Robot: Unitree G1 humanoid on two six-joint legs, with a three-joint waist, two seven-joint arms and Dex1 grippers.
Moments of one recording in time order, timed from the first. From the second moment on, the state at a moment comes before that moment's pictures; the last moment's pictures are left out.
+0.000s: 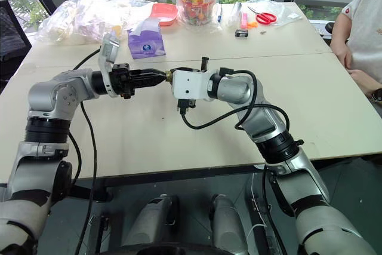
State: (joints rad) left arm -0.84 0.53 0.03 0.31 -0.57 0.77 -1.18; right arm -0.79 -0.44 0.34 -0.03 -0.28 0.09 0.80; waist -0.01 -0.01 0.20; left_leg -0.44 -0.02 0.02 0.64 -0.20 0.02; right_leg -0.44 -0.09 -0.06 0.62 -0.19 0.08
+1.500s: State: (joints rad) left arm -0.87 0.47 0.04 0.38 -0.57 0.78 -1.15; right arm -0.78 -0.42 0.34 -0.05 -0.31 0.08 0.79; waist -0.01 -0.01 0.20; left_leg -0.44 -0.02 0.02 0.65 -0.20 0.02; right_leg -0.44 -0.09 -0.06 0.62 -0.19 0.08
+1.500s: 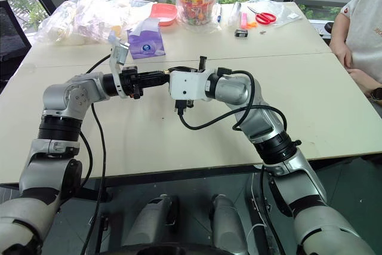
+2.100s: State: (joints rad) left arm -0.86 0.49 0.06 0.35 -0.58 0.77 -1.16; right arm -0.64 -0.34 0.10 -0.31 -0.04 0.50 0.75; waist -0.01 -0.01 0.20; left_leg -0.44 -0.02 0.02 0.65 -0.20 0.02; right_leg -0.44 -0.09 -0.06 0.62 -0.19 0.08
